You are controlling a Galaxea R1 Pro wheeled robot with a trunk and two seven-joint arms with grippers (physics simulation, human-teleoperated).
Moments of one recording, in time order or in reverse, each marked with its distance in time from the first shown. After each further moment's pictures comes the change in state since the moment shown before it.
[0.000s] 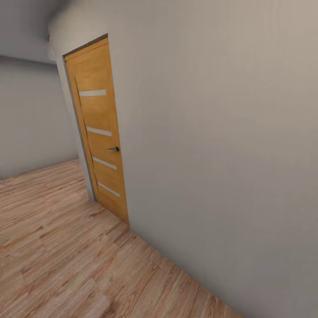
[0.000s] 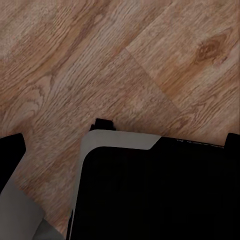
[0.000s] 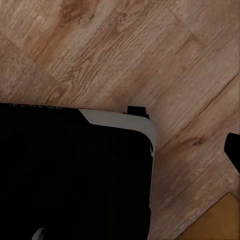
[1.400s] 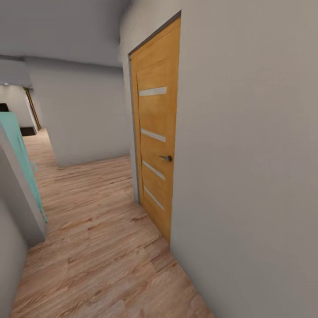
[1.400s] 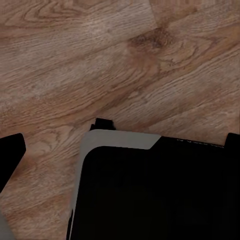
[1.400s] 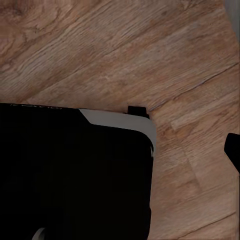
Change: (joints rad) left arm 0.000 0.000 -0.001 0.000 0.001 0.001 0.000; right arm 0.000 0.001 0.000 0.000 0.000 0.000 0.000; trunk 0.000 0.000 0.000
